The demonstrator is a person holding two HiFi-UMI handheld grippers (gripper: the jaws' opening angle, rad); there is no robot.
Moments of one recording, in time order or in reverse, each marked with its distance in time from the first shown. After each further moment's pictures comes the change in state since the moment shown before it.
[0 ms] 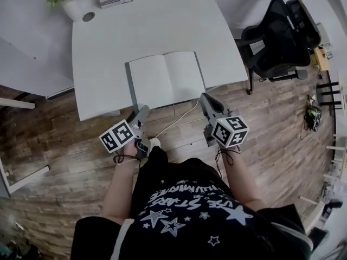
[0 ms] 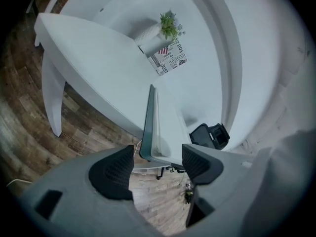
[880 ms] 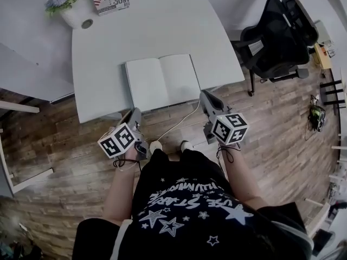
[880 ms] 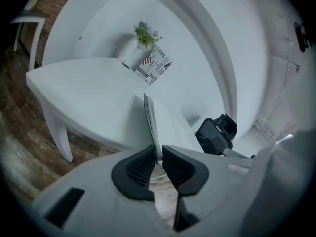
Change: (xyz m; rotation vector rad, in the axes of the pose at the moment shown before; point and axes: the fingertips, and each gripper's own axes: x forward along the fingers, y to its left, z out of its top) left arm -0.015 -0.034 0.016 0.224 -0.074 0.102; right arm -0.010 -0.019 0.020 0.006 -0.053 0.017
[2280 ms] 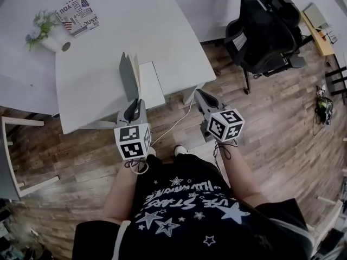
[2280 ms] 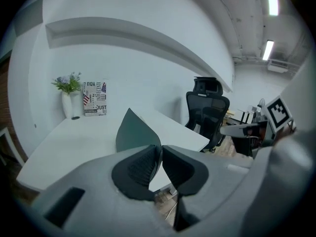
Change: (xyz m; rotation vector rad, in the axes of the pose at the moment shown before) left arm 0.071 -0.206 -0.028 0.726 -0.073 0.116; right arm -0.073 -0.137 0.021 0.055 -0.063 0.036
